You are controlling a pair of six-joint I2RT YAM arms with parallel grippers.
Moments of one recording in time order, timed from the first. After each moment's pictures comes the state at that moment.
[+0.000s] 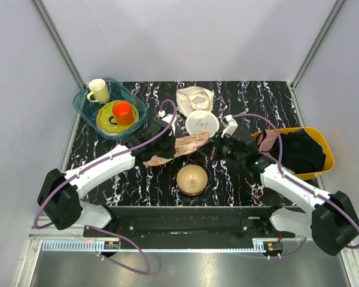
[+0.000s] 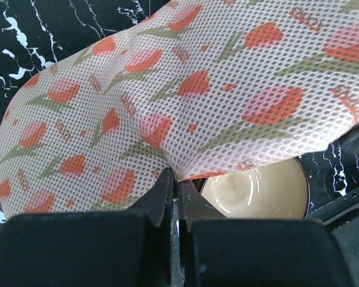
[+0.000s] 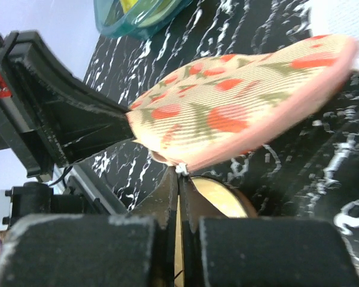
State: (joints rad) left arm -0.75 1.37 1.04 -0.47 -0.08 -0.43; right arm 0.62 1.18 0.66 0.17 -0.27 0.66
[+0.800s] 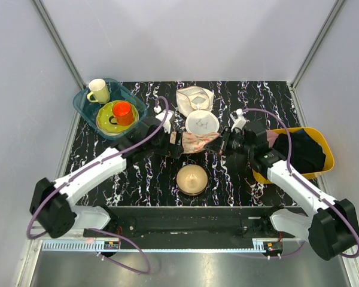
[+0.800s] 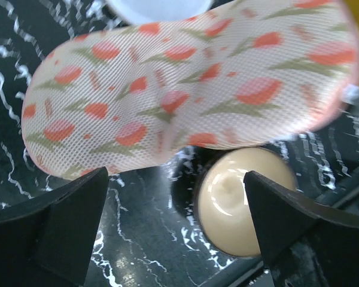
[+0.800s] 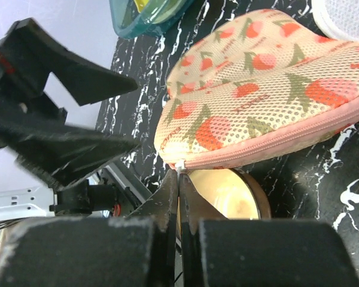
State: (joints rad) left arm -0.68 1.32 1.00 -0.39 0.01 -0.33; right arm 0.42 1.11 0.68 0.04 -0.49 0.70
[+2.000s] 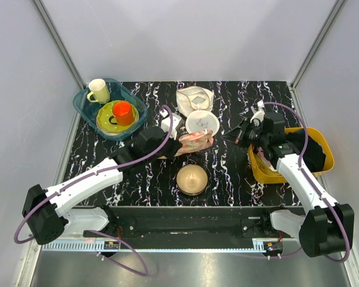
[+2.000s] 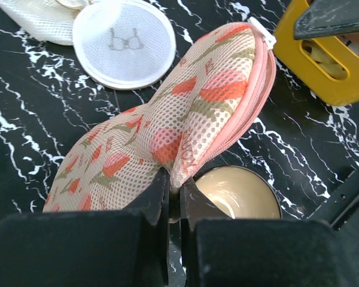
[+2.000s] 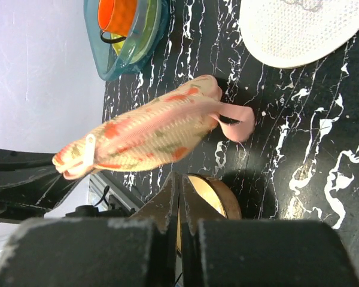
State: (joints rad) left arm -0.85 1.19 0.94 -0.20 -0.07 -0.20; right arm 0.18 1.12 0.80 -0.16 -0.61 0.70
